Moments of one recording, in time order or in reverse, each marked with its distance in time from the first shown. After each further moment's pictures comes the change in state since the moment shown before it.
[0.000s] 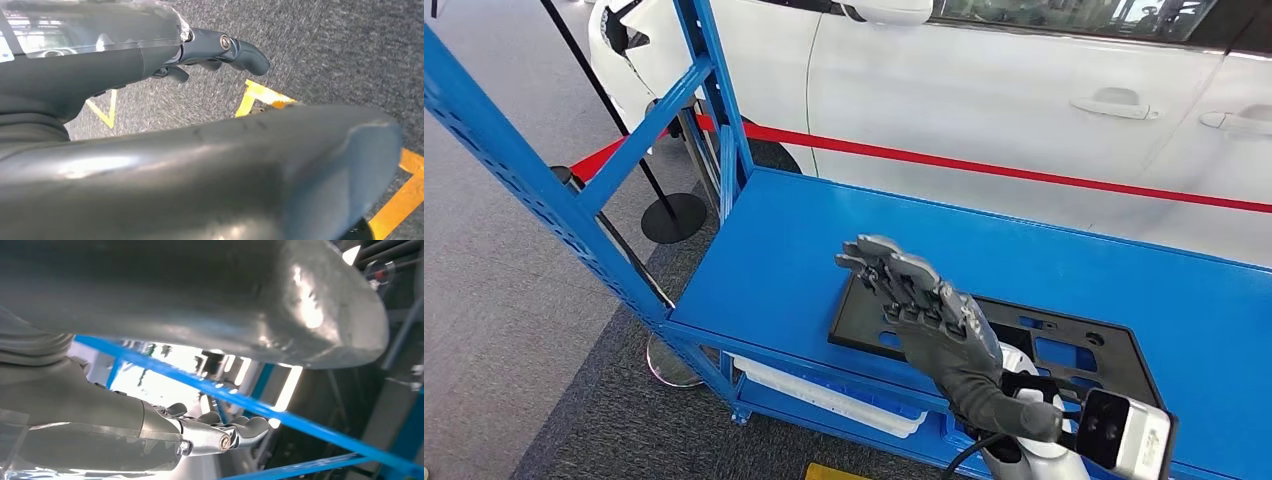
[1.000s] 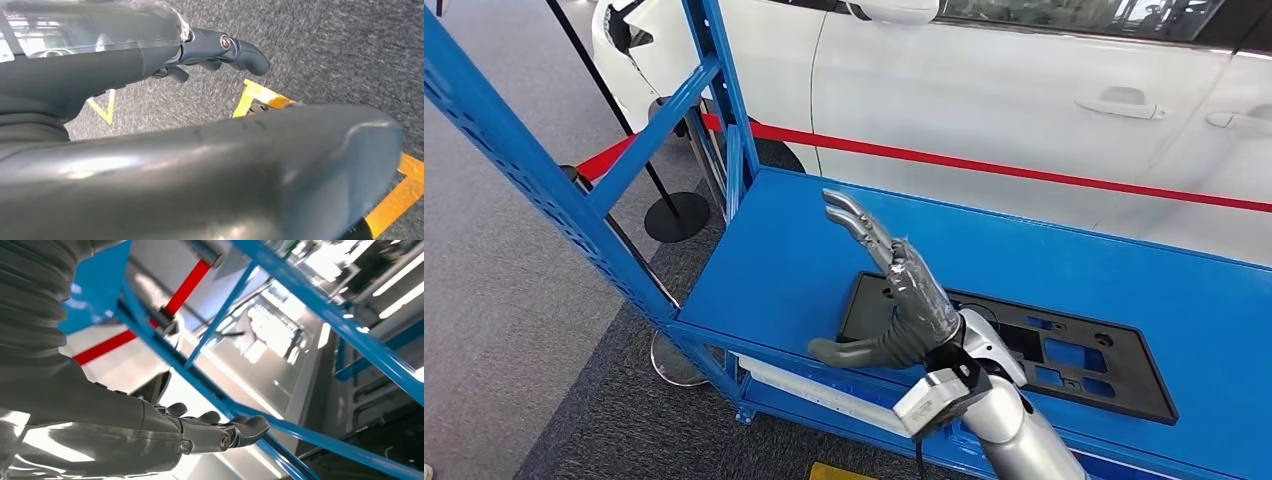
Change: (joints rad) left arm 0.003 0.001 0.010 0.000 0.023 -0.014 -0.010; right arm -0.085 -0.062 0.106 0.165 0.579 -0.531 0.066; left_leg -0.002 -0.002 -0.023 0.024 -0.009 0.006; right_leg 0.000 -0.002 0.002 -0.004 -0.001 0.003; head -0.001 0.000
